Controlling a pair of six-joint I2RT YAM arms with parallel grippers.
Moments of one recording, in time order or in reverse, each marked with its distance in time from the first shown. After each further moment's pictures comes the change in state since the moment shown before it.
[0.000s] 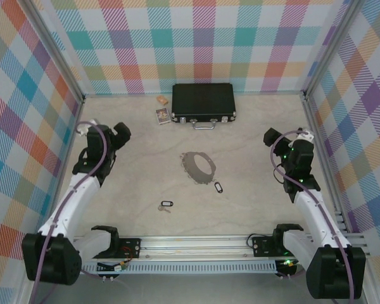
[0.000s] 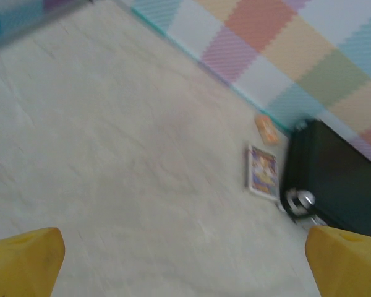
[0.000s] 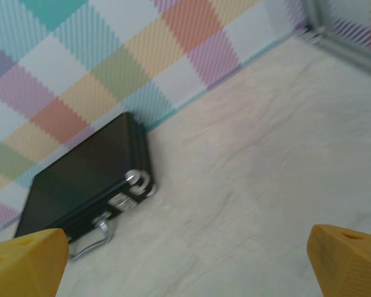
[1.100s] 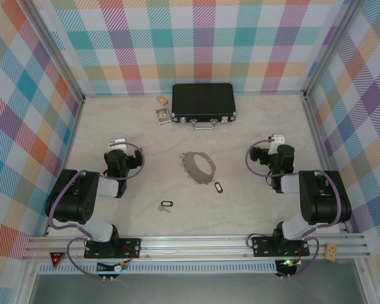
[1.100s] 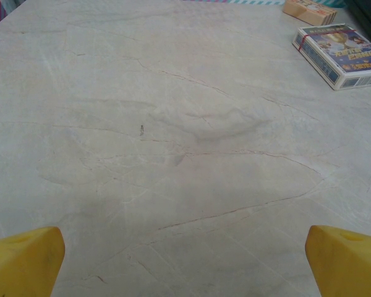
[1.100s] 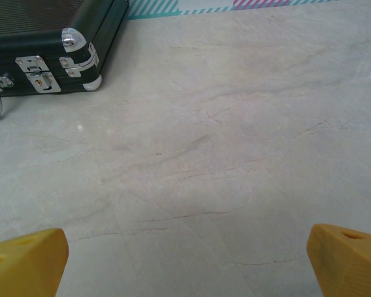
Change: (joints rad) left arm -0.003 0.546 -0.415 1.062 -0.002 0.599; right arm -0.001 0.625 -0.138 0.647 -0.076 -0.524
